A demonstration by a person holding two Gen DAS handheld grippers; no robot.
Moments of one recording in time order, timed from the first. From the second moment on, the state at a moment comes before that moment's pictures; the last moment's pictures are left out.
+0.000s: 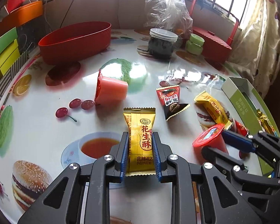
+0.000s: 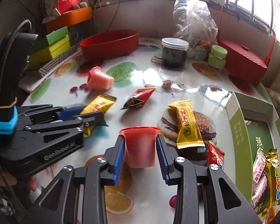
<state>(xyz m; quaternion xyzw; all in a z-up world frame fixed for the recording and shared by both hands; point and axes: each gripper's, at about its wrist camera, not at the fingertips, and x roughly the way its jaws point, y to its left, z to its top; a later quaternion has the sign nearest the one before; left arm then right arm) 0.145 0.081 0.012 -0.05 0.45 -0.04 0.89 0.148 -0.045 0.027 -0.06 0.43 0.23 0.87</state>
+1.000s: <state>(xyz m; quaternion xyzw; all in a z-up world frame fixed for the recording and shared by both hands) 0.131 0.074 0.036 -0.04 0.42 -0.04 0.91 0.132 -0.055 0.039 -0.05 0.42 0.22 0.88</state>
